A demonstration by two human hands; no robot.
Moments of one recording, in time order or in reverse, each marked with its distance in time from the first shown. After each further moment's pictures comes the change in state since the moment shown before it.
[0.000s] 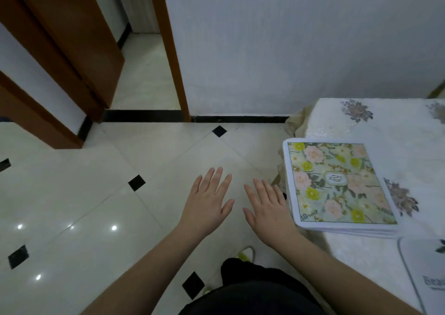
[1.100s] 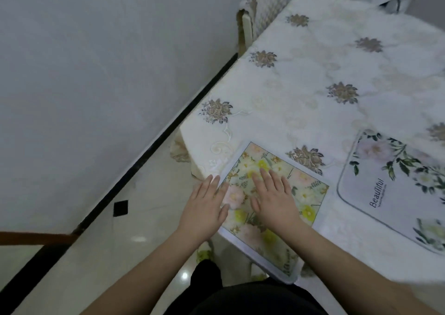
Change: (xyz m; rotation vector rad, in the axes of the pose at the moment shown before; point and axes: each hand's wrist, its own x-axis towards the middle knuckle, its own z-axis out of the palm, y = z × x) left_hand 0.347 0.125 0.036 0.002 -0.153 1.017; right_hand 0.087 0.197 -0.014 0.226 -0.010 1.068
